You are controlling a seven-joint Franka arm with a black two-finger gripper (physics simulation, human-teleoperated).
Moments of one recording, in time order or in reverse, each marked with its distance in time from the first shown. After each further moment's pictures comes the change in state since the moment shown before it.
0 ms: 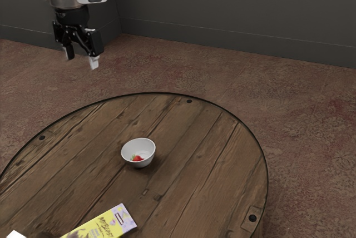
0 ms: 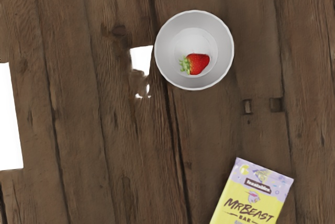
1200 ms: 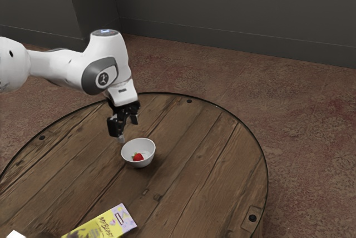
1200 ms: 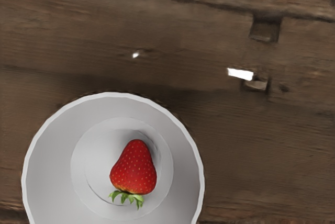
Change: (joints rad) arm -0.021 0.196 -0.023 -0.466 -0.053 0.712 1.262
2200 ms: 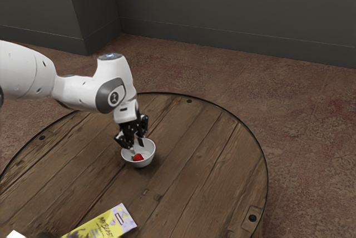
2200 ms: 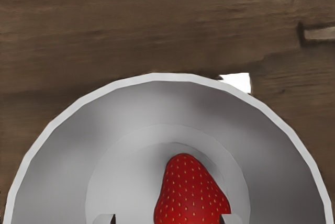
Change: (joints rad) arm 0.063 0.217 -0.022 0.051 -0.091 0.157 0.357
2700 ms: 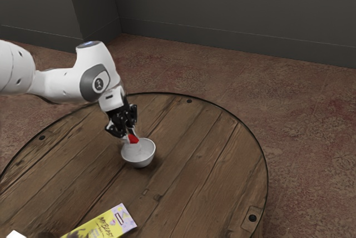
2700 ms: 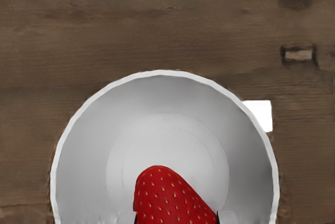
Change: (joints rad) arm 0.045 -0.133 0.007 -0.054 -0.111 -0.018 0.052
